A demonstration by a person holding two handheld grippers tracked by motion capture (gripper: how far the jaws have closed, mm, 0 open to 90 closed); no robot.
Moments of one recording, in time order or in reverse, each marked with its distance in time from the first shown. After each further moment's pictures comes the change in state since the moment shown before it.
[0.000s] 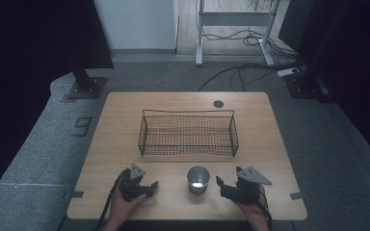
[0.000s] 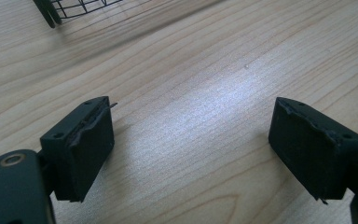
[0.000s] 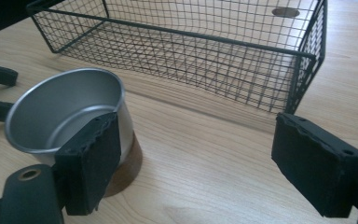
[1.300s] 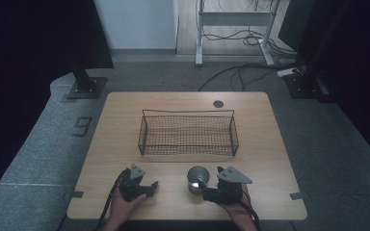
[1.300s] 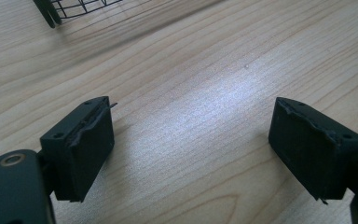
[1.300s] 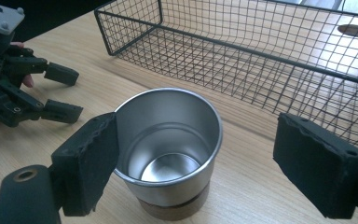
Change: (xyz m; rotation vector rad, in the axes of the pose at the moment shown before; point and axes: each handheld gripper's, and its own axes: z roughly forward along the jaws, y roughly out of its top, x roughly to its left) left arm 0.000 0.000 0.000 0.000 0.000 0.001; right arm 0.046 0.015 0.015 0.012 0.115 -0.076
